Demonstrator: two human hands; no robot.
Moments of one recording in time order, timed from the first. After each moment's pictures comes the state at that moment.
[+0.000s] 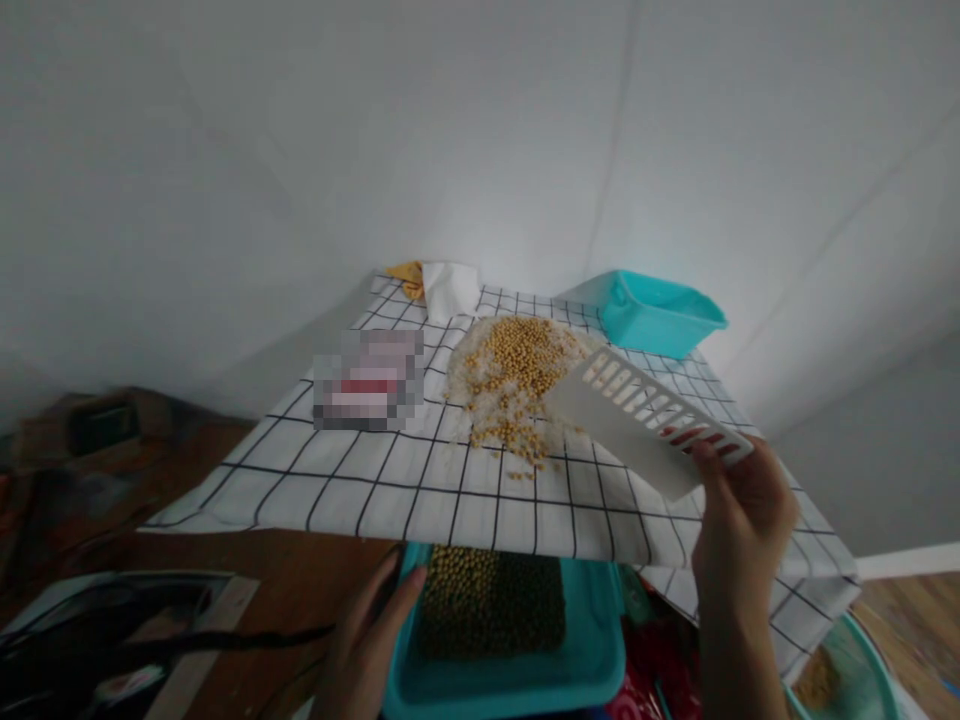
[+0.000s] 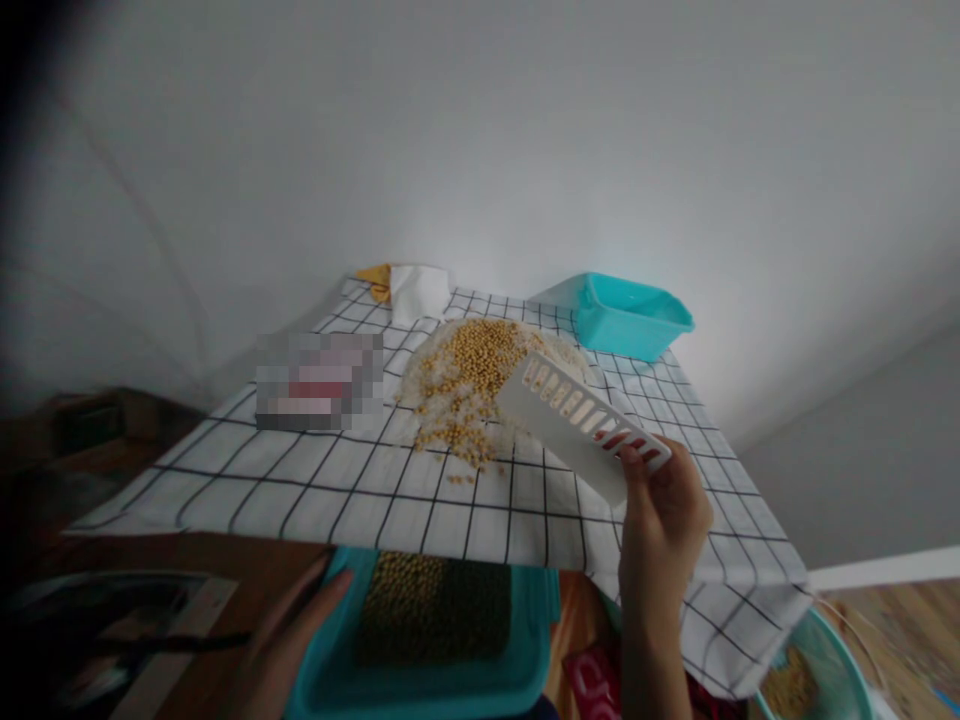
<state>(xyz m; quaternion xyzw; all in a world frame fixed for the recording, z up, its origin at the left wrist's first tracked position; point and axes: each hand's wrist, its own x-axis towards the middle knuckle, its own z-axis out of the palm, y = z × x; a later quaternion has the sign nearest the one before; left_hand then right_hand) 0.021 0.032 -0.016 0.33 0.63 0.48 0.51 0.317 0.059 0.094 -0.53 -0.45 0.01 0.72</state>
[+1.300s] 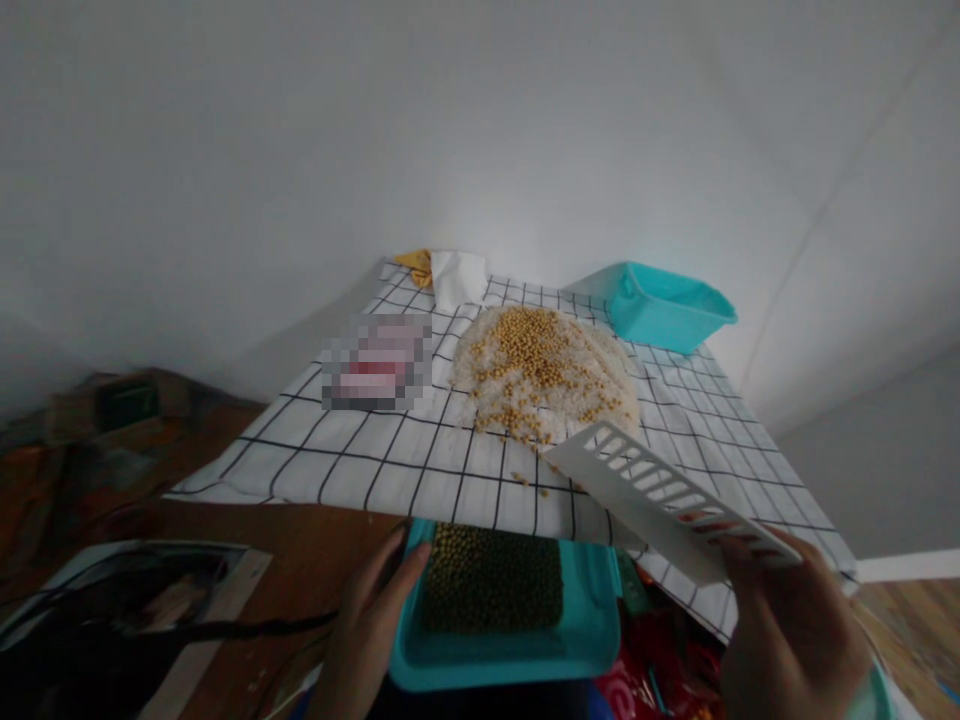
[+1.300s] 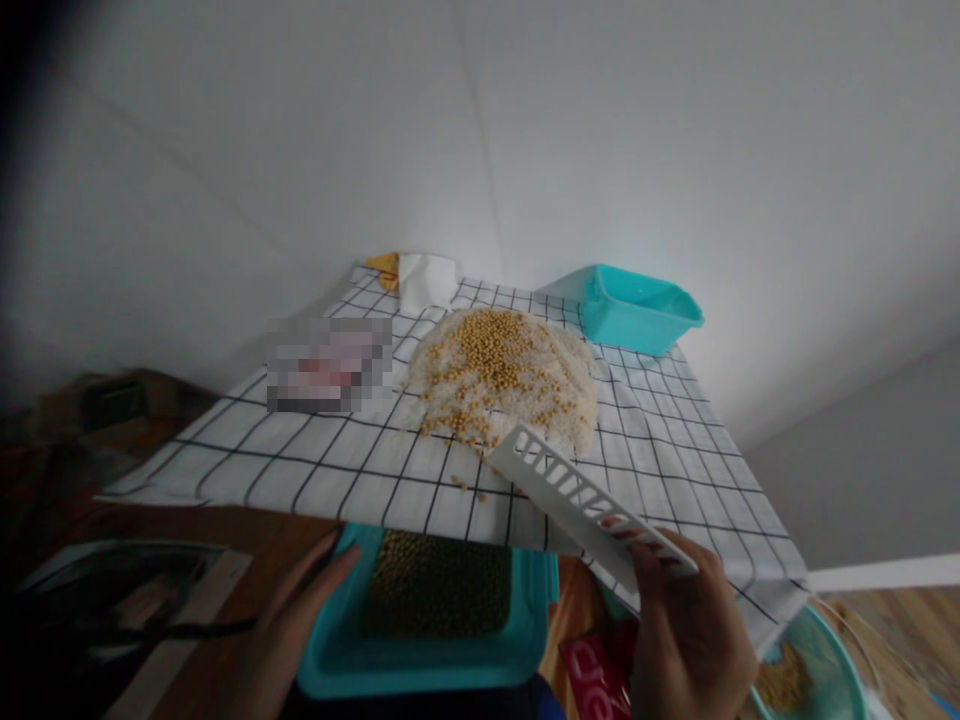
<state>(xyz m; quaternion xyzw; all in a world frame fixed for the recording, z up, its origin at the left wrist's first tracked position) 0.019 0.034 -0.030 0.33 0.65 0.42 0.54 0.305 -0.023 0.072 -0.63 -0.38 0.00 0.68</state>
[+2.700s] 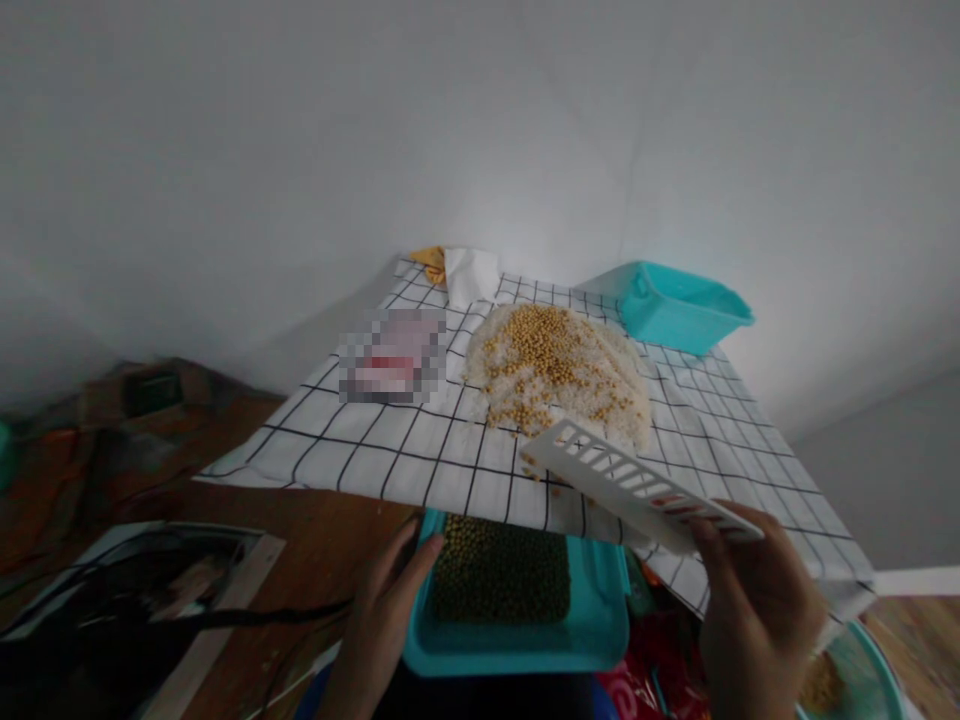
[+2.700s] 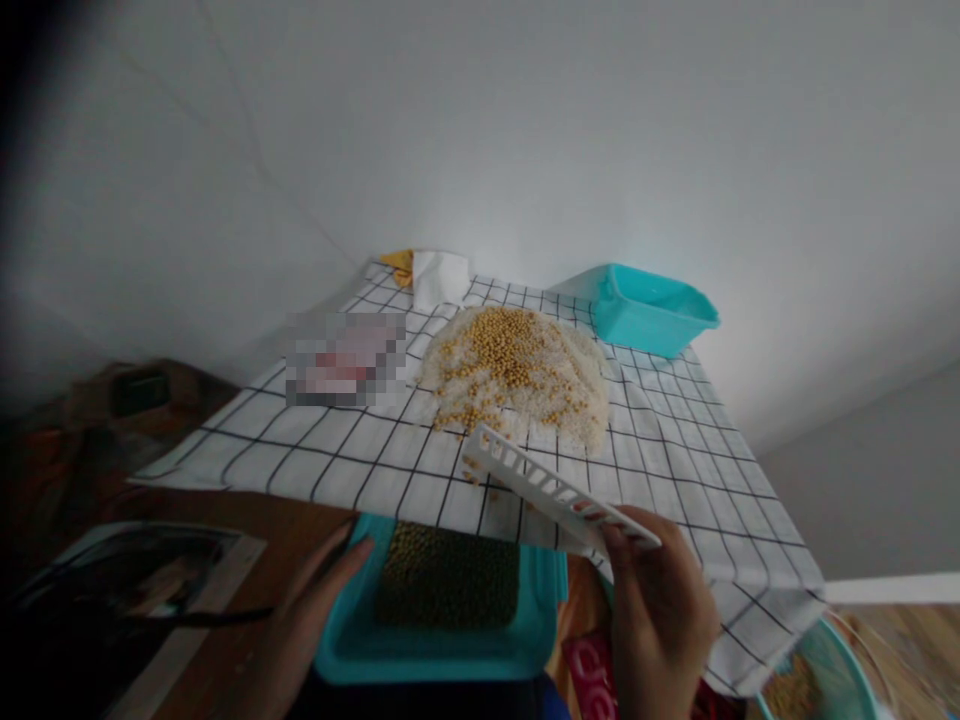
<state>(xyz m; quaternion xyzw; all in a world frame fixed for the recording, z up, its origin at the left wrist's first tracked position) 0.022 0.033 -0.034 0.32 0.64 0.45 0.54 0.299 -0.007 0.072 -0.63 -0.45 0.05 0.63</state>
